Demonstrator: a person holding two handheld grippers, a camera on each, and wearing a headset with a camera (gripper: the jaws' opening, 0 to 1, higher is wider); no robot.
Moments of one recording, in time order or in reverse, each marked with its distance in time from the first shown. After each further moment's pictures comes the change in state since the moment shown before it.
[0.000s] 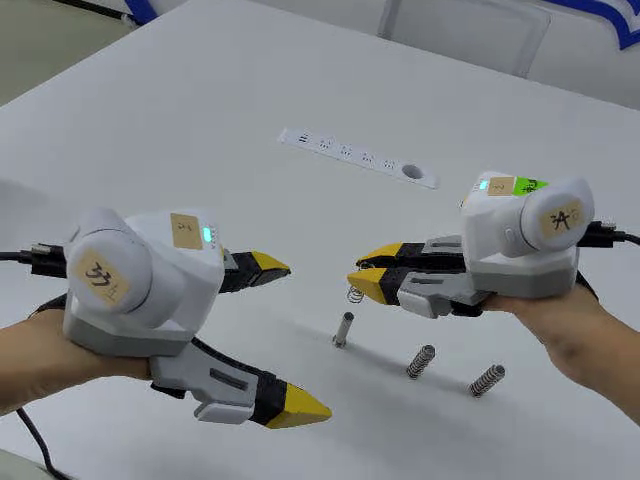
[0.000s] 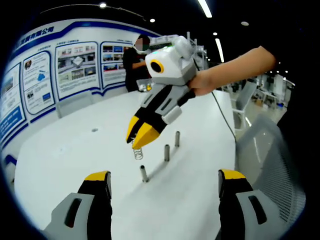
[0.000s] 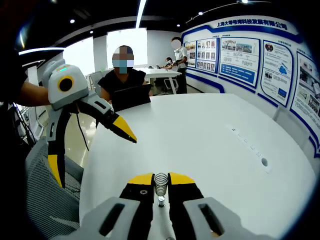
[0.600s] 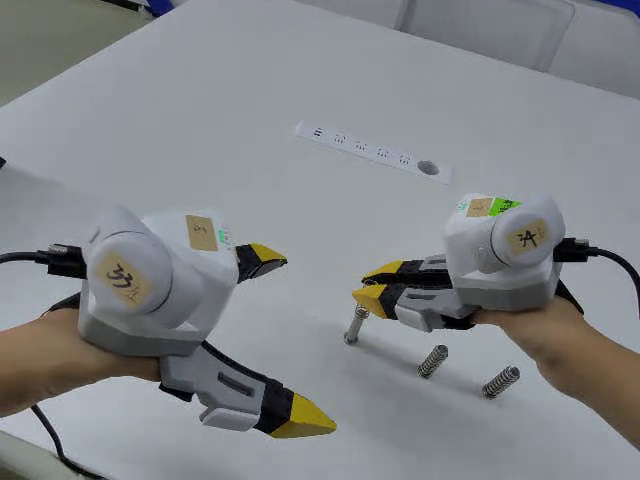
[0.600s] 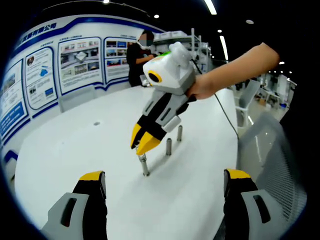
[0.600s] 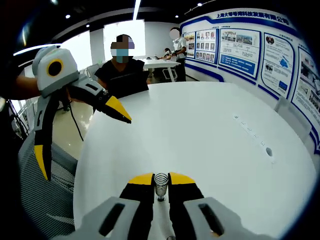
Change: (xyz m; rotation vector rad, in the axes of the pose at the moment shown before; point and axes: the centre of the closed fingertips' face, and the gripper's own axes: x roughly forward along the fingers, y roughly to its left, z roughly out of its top) left arm 0.000 0.003 -0.014 -0.023 0.038 0.024; right arm 0.019 -0.003 -0.031 0.017 0.078 -0.005
